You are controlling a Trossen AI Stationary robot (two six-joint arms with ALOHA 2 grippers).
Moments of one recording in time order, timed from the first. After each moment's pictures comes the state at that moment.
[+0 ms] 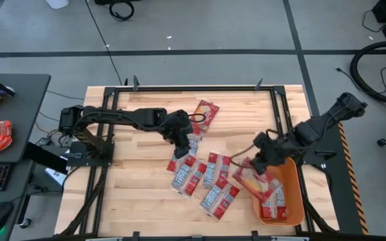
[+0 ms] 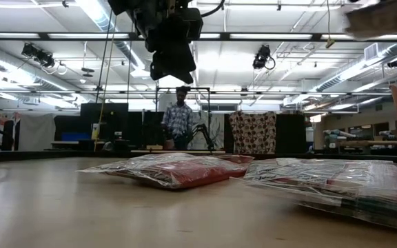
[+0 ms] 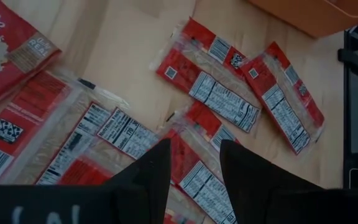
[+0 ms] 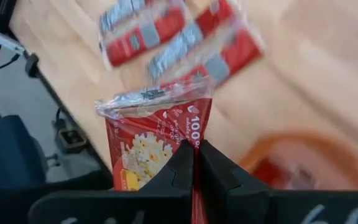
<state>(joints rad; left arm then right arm) 0.08 1.63 1.27 -0.54 0.20 -0.30 0.56 1.04 1.02 -1.00 0.20 1.41</state>
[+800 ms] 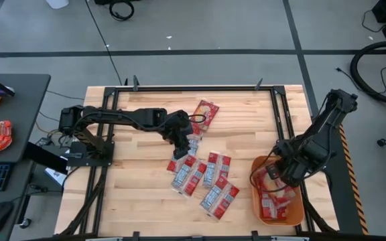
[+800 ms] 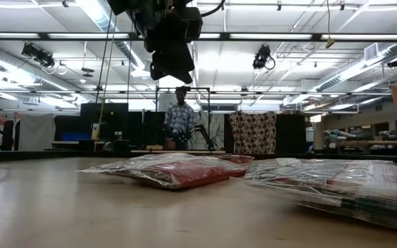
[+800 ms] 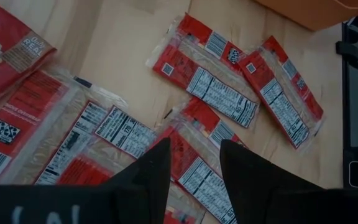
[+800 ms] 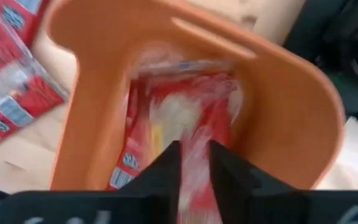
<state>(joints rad) 0.08 1.63 1.27 -0.55 0.21 -0.28 0.88 1.07 0.93 -1.35 0.08 2.09</state>
